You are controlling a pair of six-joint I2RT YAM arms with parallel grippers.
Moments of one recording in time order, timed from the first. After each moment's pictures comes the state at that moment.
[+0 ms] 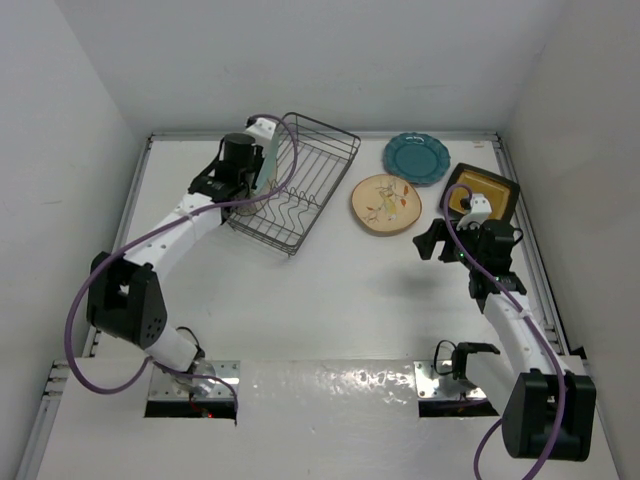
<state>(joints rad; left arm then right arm) -0.35 1.53 1.26 -0.21 -0.36 0.23 -0.08 0.94 0.41 0.07 -0.41 0.12</state>
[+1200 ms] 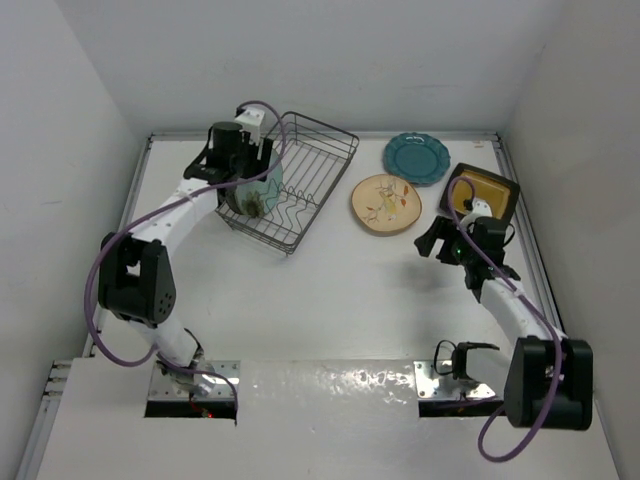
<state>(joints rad) -0.24 1.67 1.32 -0.16 -0.11 0.11 -0.08 1.05 0.42 0.06 -0.32 0.24</state>
